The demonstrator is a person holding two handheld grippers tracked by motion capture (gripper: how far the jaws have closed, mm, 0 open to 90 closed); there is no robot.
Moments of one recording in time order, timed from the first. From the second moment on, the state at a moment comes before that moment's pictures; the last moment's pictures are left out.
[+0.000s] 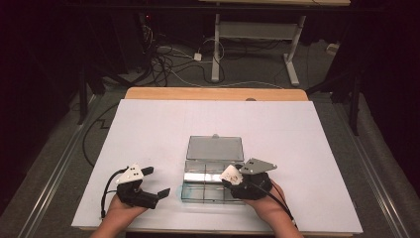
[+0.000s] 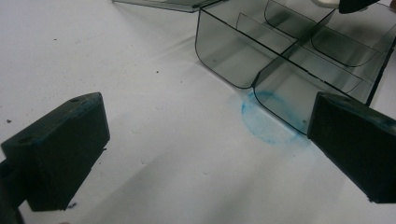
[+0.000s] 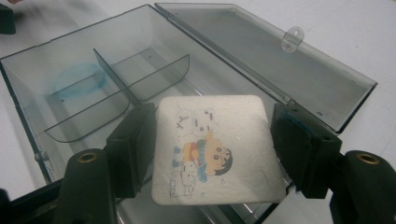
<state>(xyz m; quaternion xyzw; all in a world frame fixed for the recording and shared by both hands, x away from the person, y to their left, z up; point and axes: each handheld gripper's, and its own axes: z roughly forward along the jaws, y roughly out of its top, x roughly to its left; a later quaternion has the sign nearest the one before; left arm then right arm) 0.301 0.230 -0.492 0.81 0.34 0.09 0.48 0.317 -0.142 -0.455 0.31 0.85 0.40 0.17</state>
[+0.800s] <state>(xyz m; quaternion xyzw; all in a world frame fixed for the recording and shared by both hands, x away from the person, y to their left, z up) 0.301 0.230 -0.493 0.81 0.34 0.09 0.48 0.334 -0.132 -0.463 0.30 0.87 0.37 0.15</state>
